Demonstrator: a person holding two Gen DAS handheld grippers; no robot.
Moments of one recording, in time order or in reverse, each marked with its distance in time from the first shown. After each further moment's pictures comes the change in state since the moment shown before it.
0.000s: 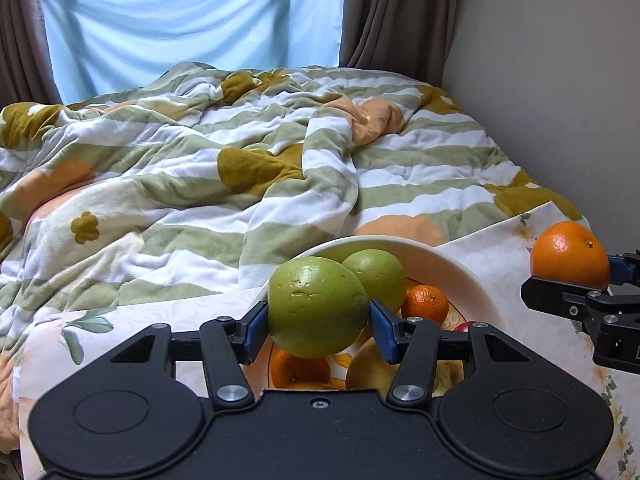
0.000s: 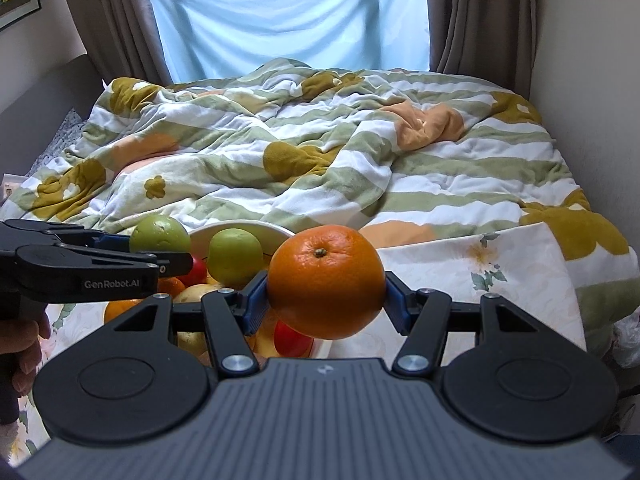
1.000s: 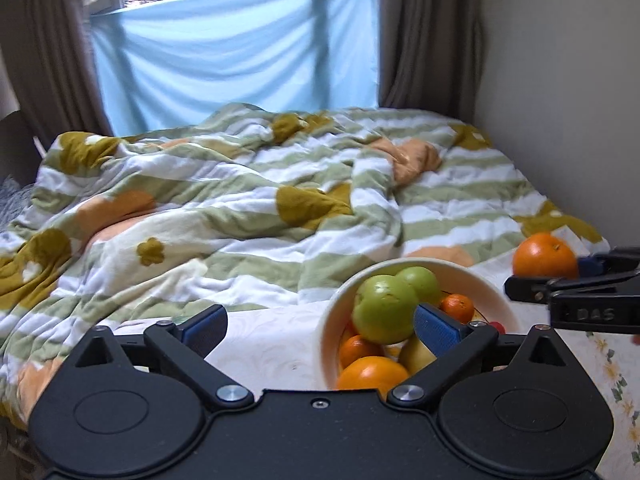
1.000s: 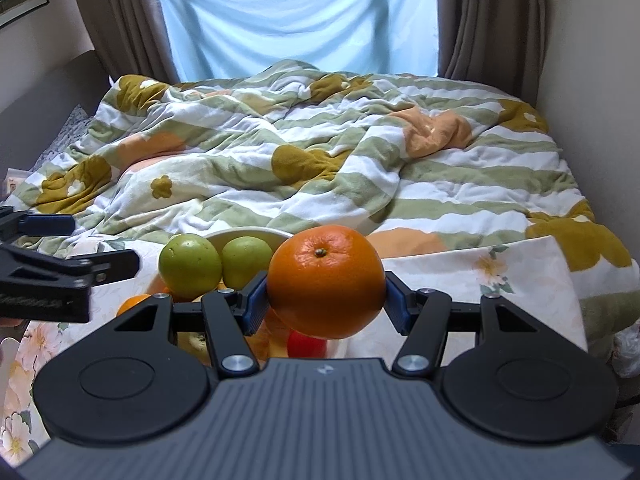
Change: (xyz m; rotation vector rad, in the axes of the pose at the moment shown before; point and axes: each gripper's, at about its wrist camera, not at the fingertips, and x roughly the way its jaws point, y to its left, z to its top) left arm -0.073 0.018 -0.018 -0.019 -0.139 0.143; right arm 0.009 0.010 0.009 -0.035 0.008 0.023
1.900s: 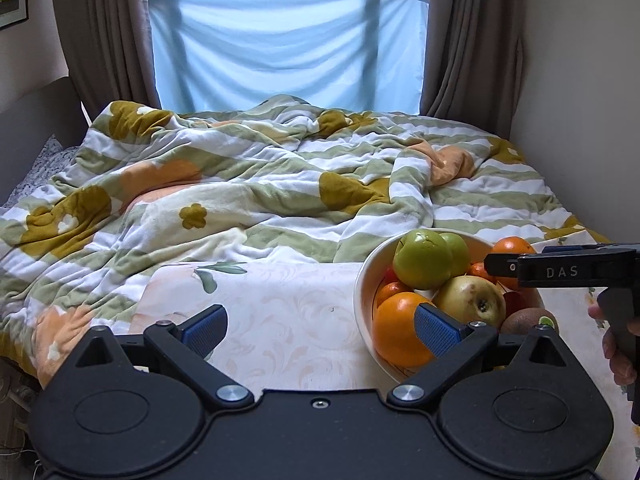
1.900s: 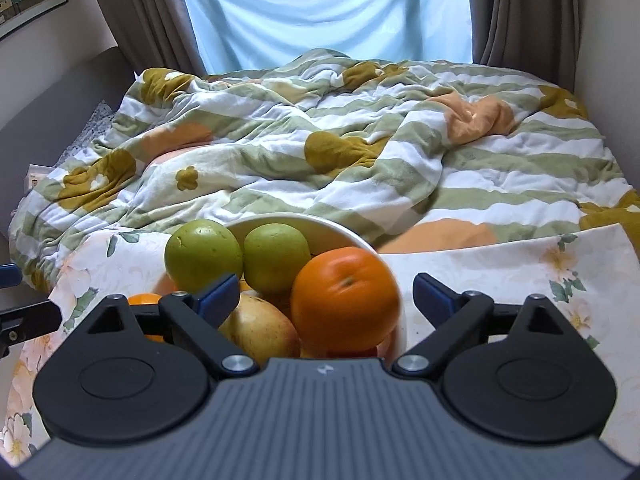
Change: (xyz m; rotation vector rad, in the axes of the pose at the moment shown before) left arm -0.035 0.017 -0.046 -0.105 -0.008 0.079; right arm 0.037 0.011 -0.012 0.004 -0.005 0.088
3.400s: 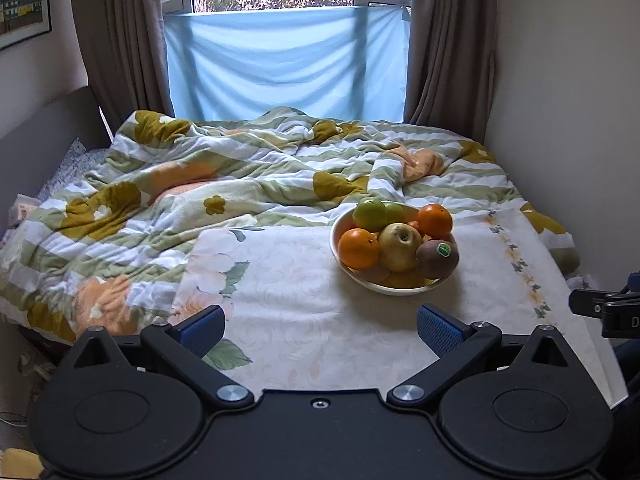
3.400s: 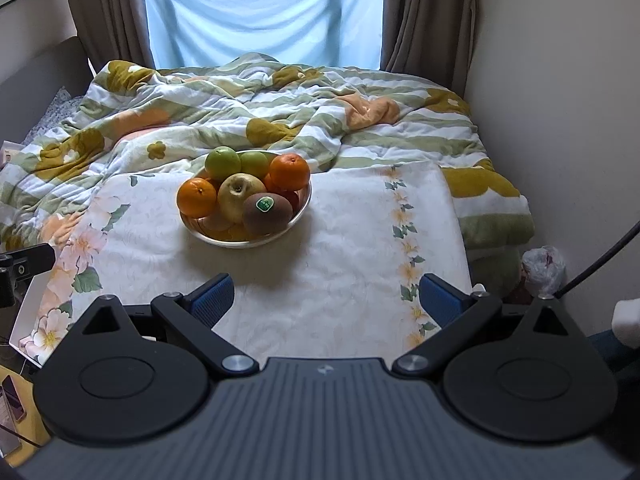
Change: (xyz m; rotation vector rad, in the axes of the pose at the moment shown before) left arm -0.180 -0.009 -0.059 0.013 -0.016 -0.001; right arm -0.261 0.059 -0.095 0.006 0.018 -0.285
